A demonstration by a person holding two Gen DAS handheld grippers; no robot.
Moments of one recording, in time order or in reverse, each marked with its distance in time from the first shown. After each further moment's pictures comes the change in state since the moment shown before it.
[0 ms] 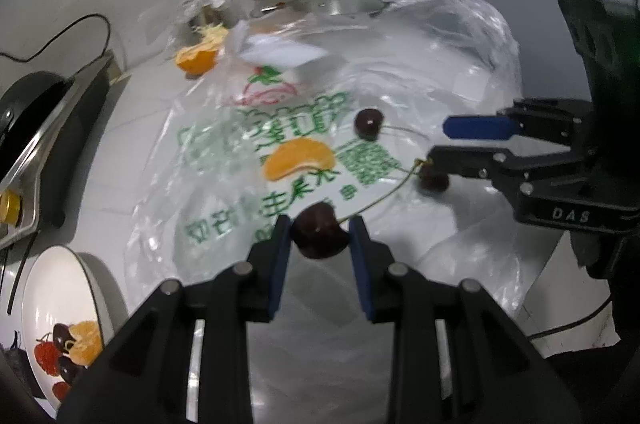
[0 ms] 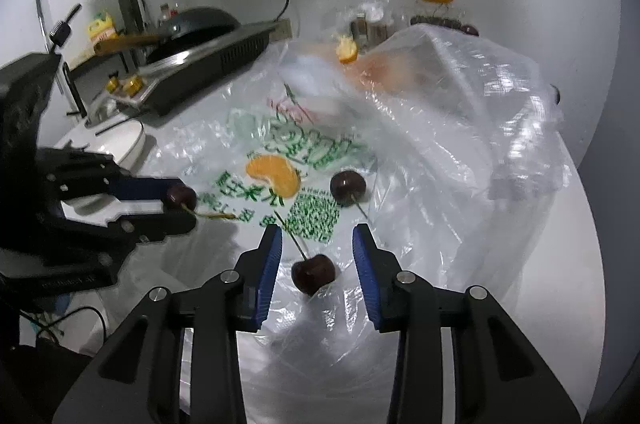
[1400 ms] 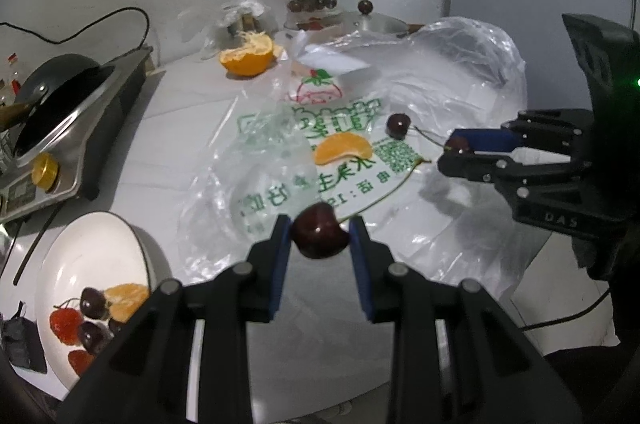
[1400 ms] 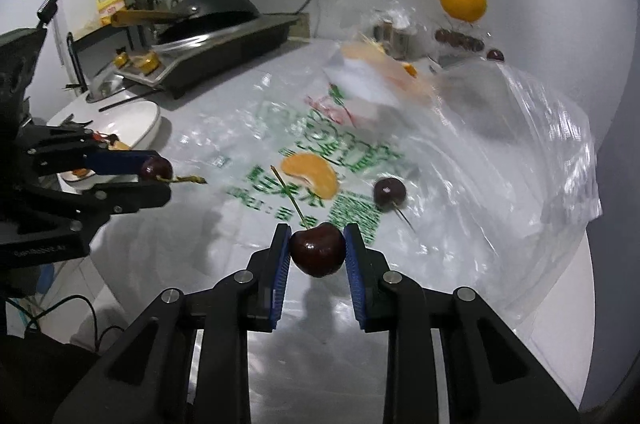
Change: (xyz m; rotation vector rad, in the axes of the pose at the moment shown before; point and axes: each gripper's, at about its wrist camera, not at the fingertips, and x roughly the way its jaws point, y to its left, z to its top) left arm -0.044 0.030 -0.029 -0.060 -0.069 0.024; right arm -0.007 0.054 0.012 -0.102 -0.010 -0.037
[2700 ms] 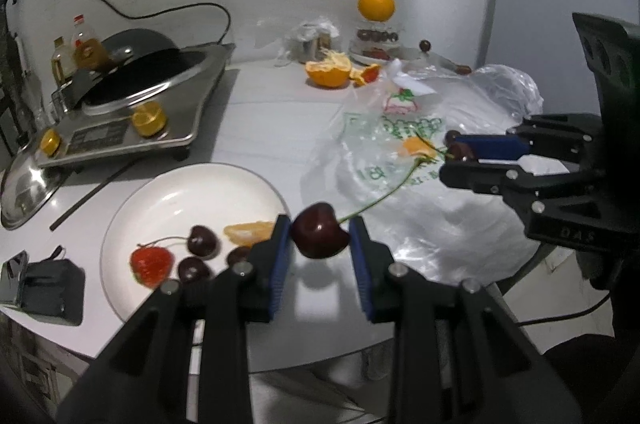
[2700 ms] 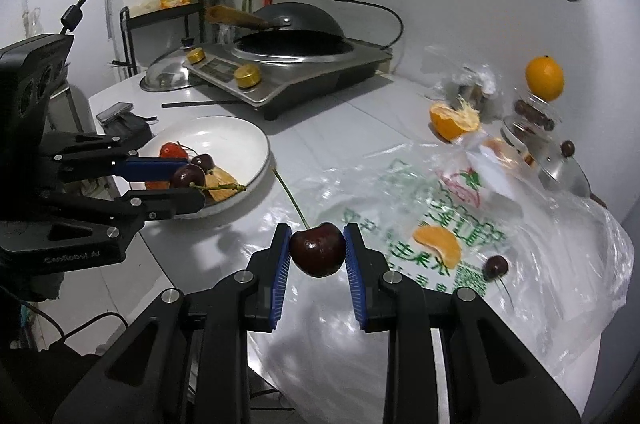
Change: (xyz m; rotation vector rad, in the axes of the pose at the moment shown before) left arm -0.077 0.090 -0.059 -0.140 -0.110 0.066; right arm -0.004 0.129 0.043 -0.174 -0.043 0.071
